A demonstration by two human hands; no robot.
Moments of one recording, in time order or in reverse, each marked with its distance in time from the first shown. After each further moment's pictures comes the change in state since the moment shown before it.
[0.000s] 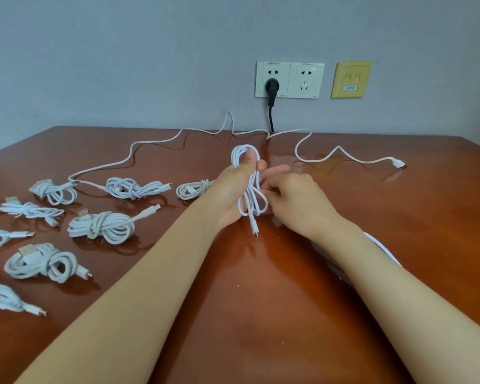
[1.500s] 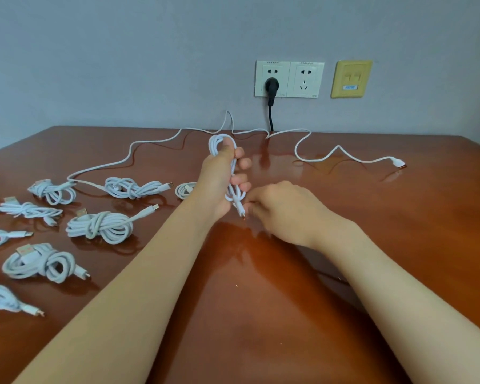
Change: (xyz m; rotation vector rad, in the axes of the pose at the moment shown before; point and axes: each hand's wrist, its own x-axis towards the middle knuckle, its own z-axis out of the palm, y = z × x) left_hand 0.000 0.011 -0.004 -0.065 0.199 0.168; right_hand -0.008 -0.021 -0.007 -0.204 -0.225 -0.139
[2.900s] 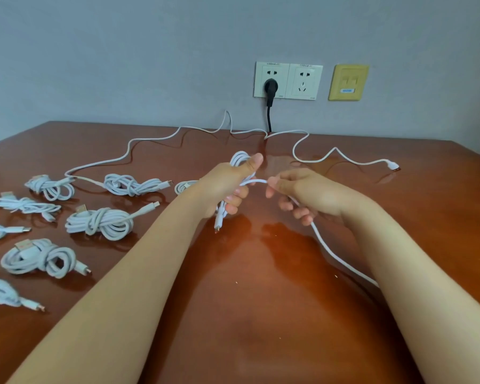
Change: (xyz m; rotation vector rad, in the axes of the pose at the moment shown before) left_hand -0.004 0.007 -0.009 0.700 -0.174 -0.169; right_hand 0.005 0.029 -0.018 0.830 -0.145 0.349
